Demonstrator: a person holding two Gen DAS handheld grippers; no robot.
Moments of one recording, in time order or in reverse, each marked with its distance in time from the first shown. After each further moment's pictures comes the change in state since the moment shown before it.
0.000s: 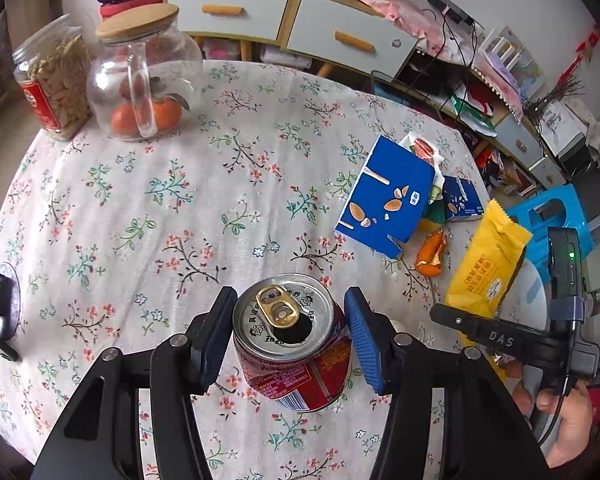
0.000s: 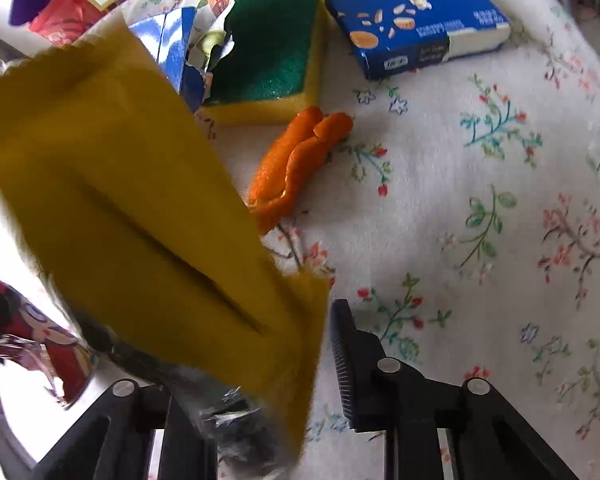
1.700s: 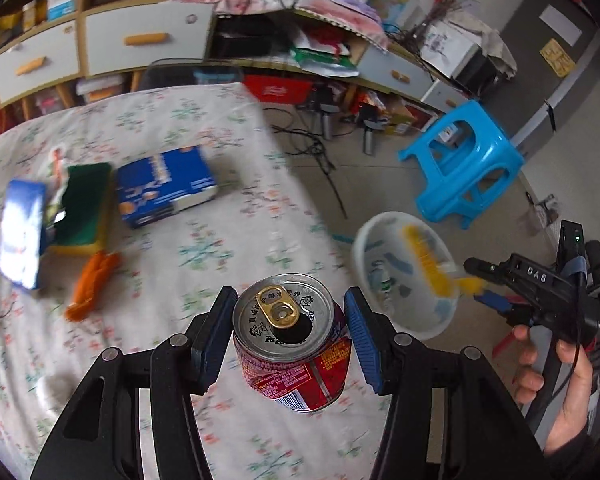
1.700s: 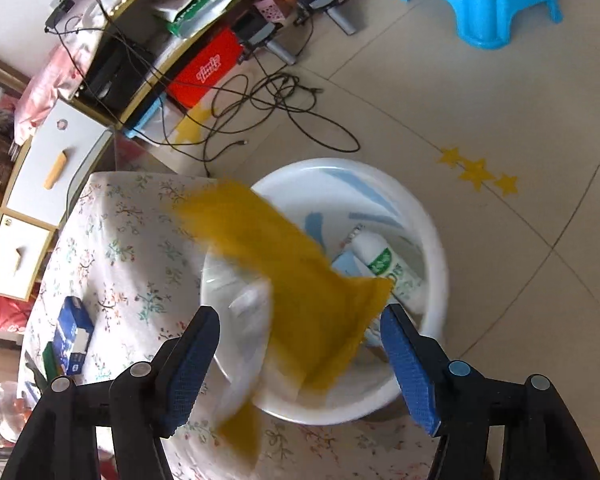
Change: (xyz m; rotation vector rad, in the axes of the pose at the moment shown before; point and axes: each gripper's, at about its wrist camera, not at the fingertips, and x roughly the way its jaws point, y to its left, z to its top) left arm 0.058 -0.303 -0.026 0.339 0.039 -0.265; right arm -0.164 -0.355 -0.059 0.636 -0.372 -0.021
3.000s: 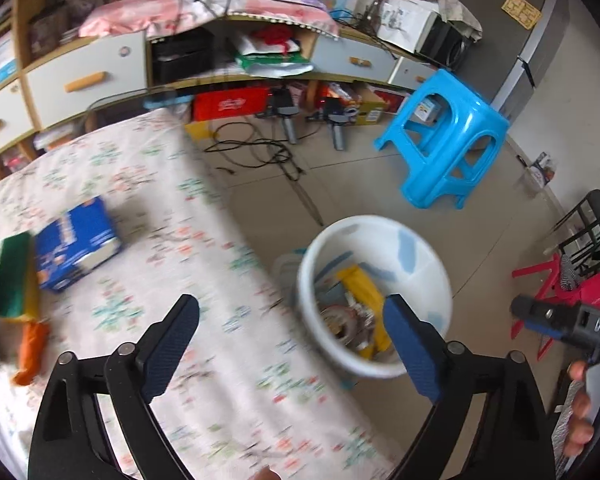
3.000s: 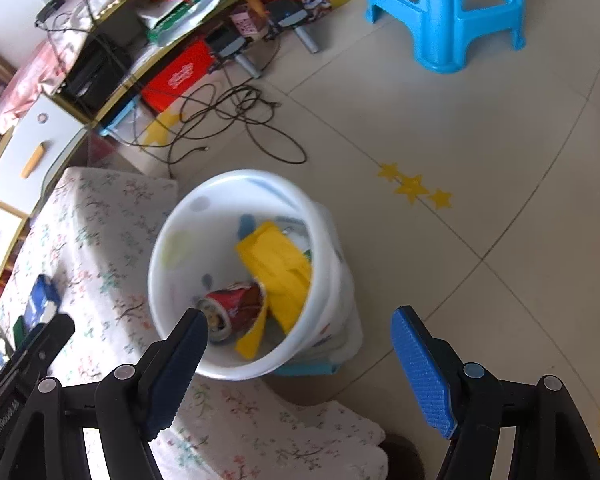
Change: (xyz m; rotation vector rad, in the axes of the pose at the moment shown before) left arm 0.041 -0.060 0.012 0.166 -0.030 0.032; right arm -0.055 -0.021 -0.011 -0.059 -0.025 -0.101
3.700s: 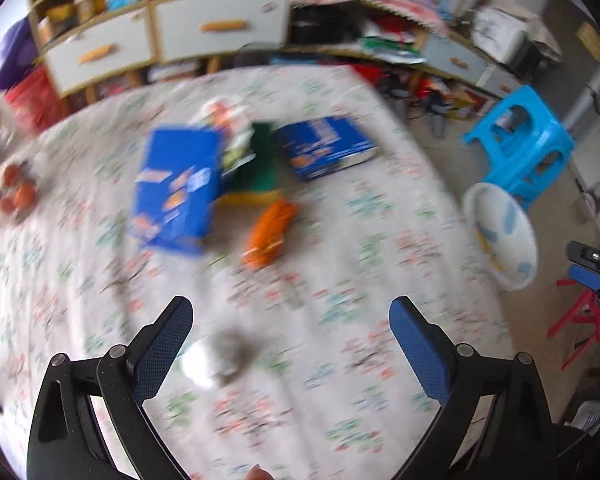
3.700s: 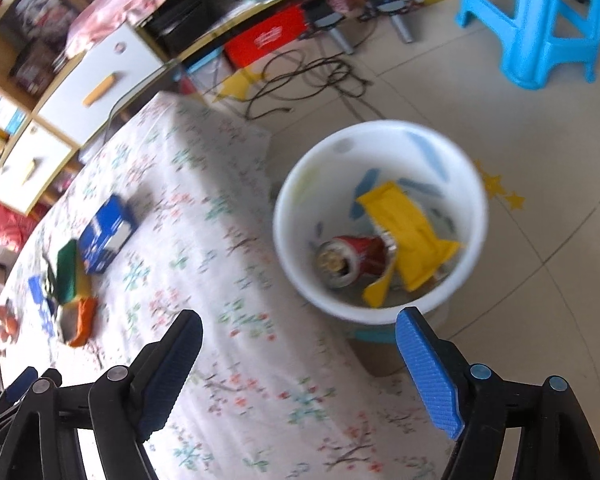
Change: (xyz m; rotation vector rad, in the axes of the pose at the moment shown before) left arm -0.092 0.180 -0.085 -0.199 0.107 0.214; right arm 0.005 0.111 -0.048 -0.187 0.050 0.079
